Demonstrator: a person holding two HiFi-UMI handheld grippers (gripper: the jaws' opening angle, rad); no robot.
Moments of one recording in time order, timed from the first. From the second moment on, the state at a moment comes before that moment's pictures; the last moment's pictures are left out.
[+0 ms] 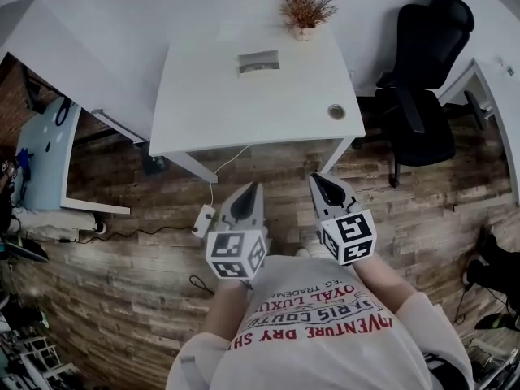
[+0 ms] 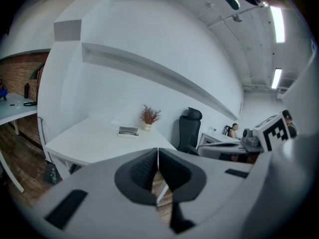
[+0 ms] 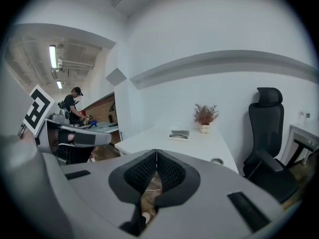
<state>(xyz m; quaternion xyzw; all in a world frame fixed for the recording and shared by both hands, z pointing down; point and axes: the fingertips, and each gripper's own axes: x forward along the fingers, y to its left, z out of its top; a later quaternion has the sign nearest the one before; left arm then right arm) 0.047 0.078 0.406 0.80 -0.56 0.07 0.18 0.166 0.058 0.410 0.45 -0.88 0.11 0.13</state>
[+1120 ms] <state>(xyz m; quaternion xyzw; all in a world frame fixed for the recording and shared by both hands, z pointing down) -0.100 -0.243 0.421 0.85 -0.47 0.10 0.21 0.042 -0.237 0.415 0.56 -0.80 0.14 0.13</state>
